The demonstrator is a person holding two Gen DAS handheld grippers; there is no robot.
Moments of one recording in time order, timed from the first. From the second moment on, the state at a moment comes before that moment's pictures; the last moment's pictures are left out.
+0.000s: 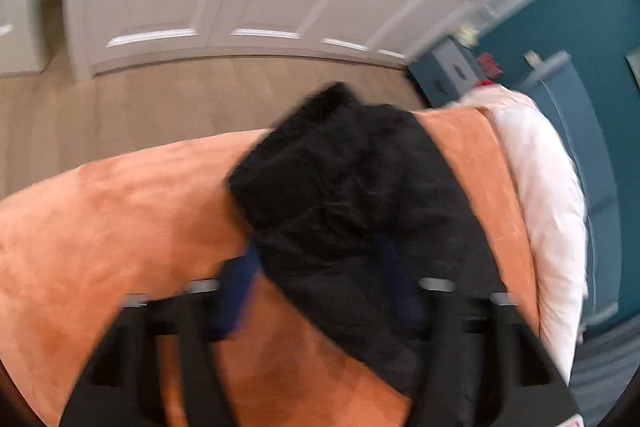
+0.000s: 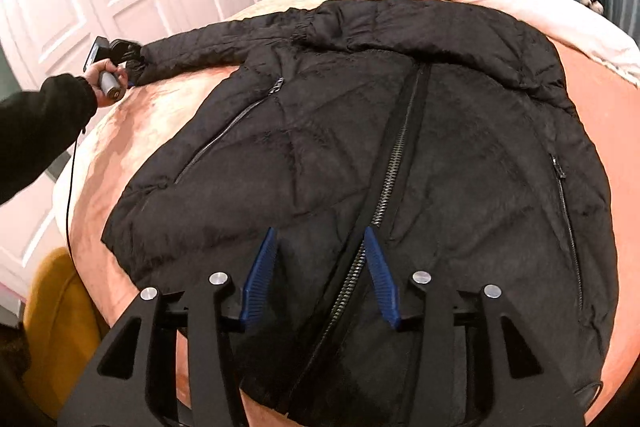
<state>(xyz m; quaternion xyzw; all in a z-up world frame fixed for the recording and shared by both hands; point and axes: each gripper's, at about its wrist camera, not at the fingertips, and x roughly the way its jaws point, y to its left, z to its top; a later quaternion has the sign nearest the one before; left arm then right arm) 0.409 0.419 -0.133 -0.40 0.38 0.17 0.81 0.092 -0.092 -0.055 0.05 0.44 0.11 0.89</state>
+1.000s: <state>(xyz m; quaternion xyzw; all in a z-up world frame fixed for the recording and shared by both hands) 0.289 -0.166 -0.079 0.05 0.44 -0.22 0.87 0.056 -0.230 -0.042 0.15 0.37 0.00 0.92</state>
